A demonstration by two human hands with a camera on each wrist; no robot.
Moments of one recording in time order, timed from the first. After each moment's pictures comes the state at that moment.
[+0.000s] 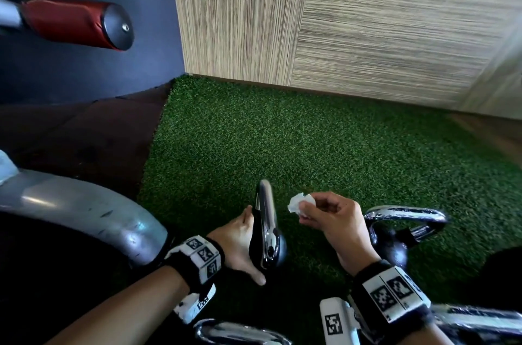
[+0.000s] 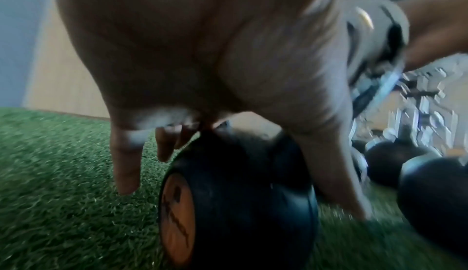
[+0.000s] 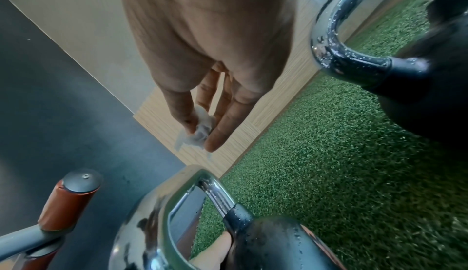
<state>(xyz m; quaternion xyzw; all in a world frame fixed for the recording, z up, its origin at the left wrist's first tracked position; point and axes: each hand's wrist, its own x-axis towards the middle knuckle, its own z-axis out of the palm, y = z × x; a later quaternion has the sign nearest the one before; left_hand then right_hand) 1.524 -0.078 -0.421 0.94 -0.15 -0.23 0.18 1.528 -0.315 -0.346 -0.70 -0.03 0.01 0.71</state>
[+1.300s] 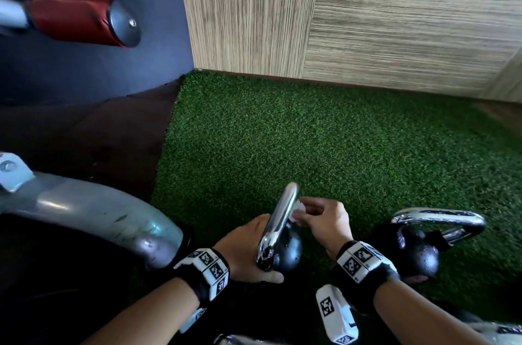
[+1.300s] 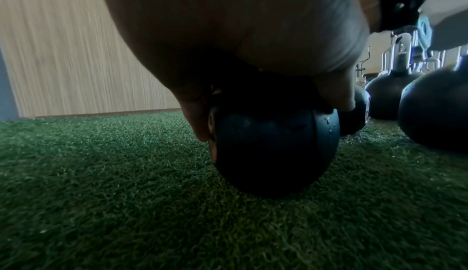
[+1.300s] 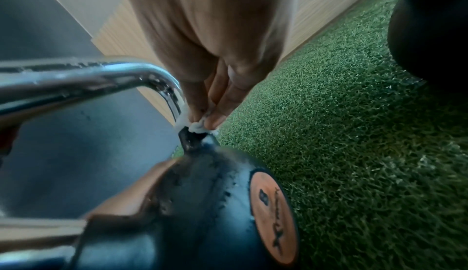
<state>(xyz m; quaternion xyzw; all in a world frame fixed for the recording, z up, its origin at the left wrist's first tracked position) 1.503 -0.069 -0.409 0.94 -0.17 -0.09 0.26 1.587 -0.273 -0.428 -0.82 0.03 0.06 0.57</state>
